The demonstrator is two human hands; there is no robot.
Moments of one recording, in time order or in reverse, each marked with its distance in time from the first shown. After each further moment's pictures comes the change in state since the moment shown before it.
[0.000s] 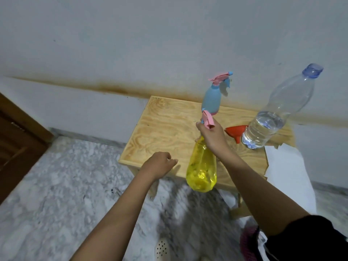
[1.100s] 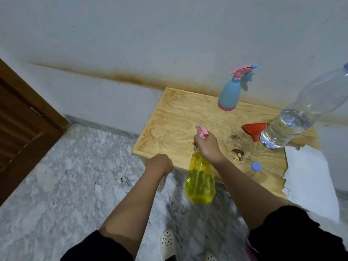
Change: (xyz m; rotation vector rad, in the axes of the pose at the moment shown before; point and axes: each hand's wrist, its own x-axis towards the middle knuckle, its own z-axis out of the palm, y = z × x) left_hand 0.010 -0.041 0.012 0.381 -0.082 -0.244; right_hand -0.010 0.039 0.062 0.001 -0.187 0.304
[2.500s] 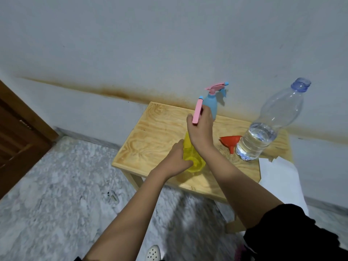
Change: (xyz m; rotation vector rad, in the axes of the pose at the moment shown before) left_hand -0.015 0.110 -0.028 -0.679 0.126 0.435; right_hand 0.012 -0.063 -0.061 -0.167 0.414 -0.649
